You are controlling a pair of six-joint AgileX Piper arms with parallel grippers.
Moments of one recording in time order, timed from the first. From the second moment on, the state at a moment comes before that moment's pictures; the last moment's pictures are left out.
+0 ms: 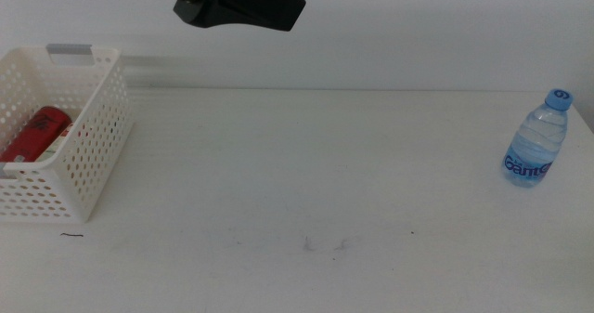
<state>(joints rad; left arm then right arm) -0.43 1.34 -1.71 -0.50 1.23 0.58 0.01 0.00 0.00 -0.10 0.19 0.19</state>
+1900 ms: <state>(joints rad) -0.44 1.34 -1.71 -0.50 1.00 0.47 0.00 1.92 -0.56 0.19 -0.90 -0.14</state>
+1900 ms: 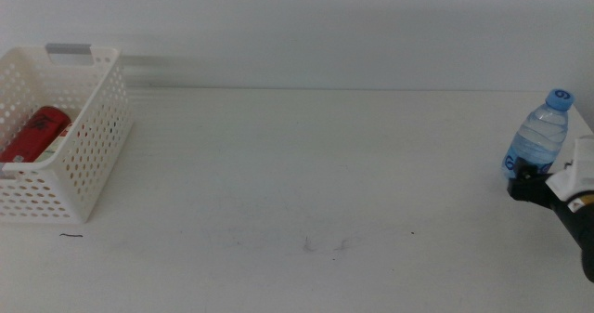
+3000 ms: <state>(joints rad) -0.44 1.34 -1.71 -0.49 0.90 0.47 0.54 2.32 -1.43 -0.03 -0.52 -0.07</state>
